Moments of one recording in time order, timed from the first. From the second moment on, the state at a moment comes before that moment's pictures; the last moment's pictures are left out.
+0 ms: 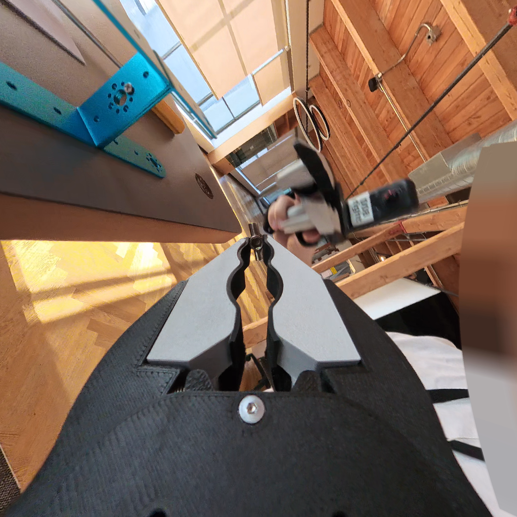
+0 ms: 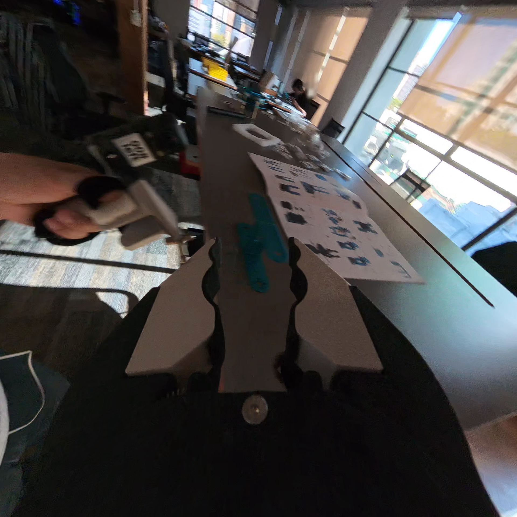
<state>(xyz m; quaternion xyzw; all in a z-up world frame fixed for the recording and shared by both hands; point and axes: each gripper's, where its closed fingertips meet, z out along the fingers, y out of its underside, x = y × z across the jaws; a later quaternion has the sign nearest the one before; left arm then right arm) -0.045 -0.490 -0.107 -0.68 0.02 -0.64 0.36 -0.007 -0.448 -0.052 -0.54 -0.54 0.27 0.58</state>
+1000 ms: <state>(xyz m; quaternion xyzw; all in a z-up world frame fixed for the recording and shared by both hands) -0.019 -0.521 -0.073 -0.61 0.12 -0.72 0.32 -0.028 -0.525 -0.070 -0.52 -0.52 0.38 0.55</state>
